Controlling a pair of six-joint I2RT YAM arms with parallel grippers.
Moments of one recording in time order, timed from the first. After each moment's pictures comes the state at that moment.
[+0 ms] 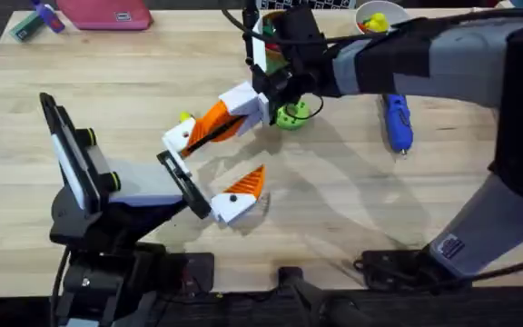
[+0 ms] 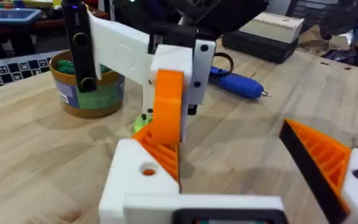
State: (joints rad) left arm -0.10 0.01 0.01 -0.07 0.83 -0.03; right arm 0.57 1.95 1.22 -0.09 -1.49 0.65
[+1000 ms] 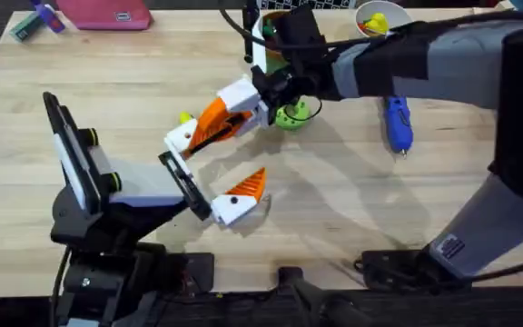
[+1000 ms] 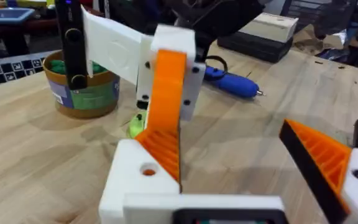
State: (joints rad) left arm -0.10 0.01 0.01 -0.07 0.84 -0.03; right arm 0.57 1.96 1.20 -0.02 -1.49 0.66
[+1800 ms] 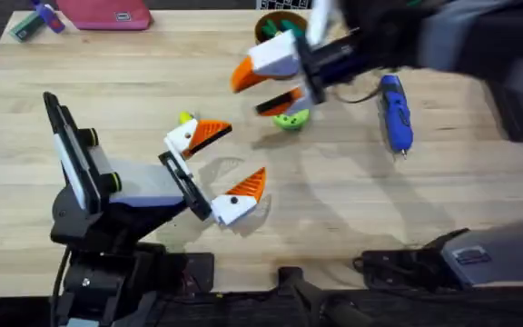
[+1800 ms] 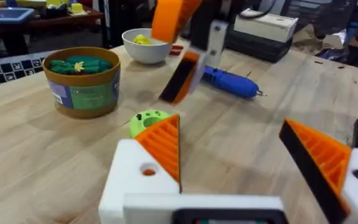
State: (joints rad) left arm -0.10 0.01 0.01 -0.07 0.85 -0.03; right arm 0.40 1.66 1.19 -0.52 -1.11 0.48
